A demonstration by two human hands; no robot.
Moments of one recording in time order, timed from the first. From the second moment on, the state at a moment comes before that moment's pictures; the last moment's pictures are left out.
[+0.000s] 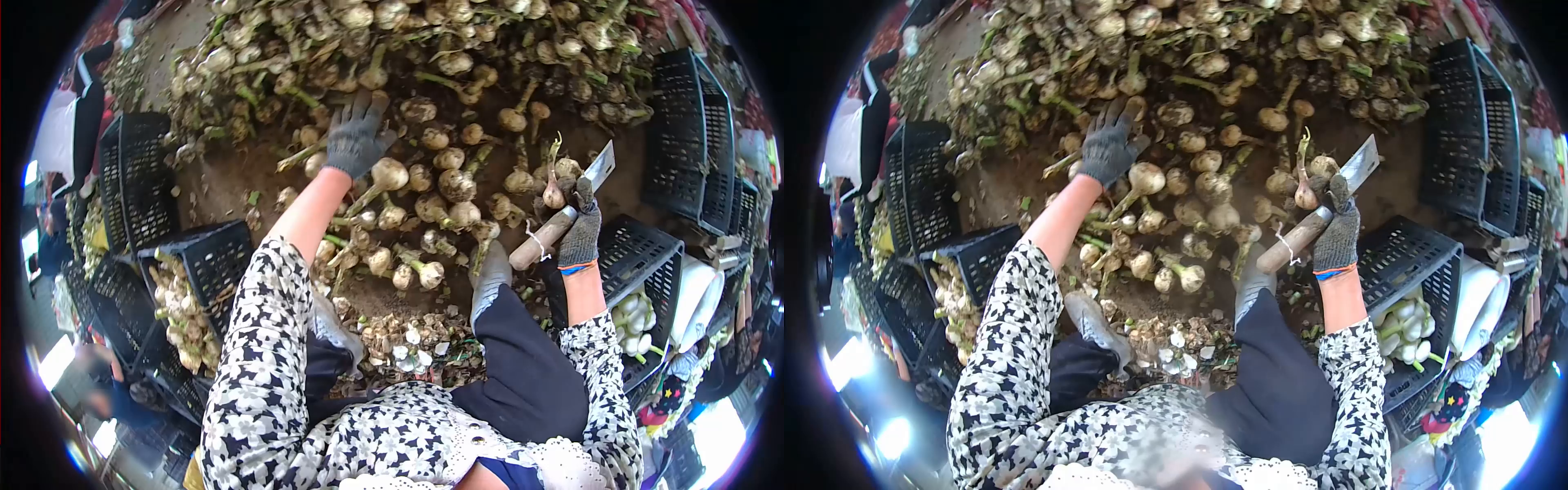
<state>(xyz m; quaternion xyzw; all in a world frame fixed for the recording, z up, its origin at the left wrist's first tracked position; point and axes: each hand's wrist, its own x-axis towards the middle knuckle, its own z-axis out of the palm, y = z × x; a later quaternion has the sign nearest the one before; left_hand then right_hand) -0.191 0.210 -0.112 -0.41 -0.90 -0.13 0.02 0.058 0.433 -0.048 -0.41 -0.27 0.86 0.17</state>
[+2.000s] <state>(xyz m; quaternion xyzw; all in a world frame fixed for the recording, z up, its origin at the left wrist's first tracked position) -0.083 0.228 -0.018 -0.18 -0.79 -0.53 -0.23 0.061 0.448 -0.051 -0.53 -0.42 0.71 0.20</state>
